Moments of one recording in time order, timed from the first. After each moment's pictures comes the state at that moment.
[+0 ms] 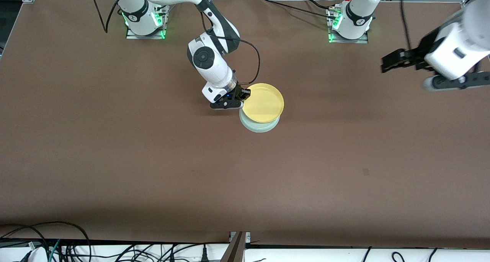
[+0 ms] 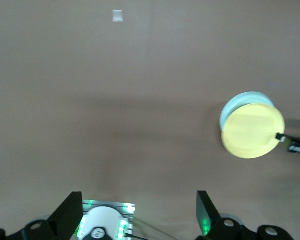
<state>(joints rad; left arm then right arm) -0.18 0.14 0.07 -1.30 -0.09 1.23 -0.24 0.76 0.54 0.04 -1.92 0.38 2.65 0.54</state>
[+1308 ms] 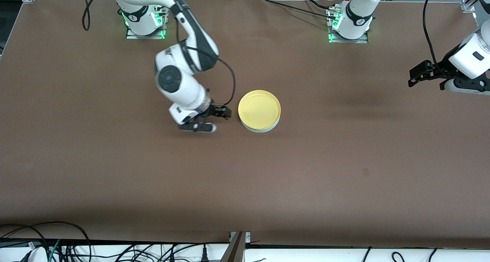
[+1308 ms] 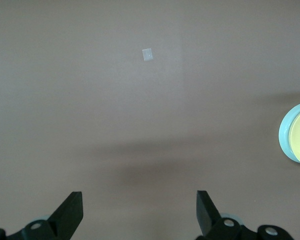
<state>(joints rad) -0.03 -0.08 0.06 -1.82 -0.01 1.72 0.11 0.73 0.50 -0.23 -1.64 0.36 2.15 0.44</state>
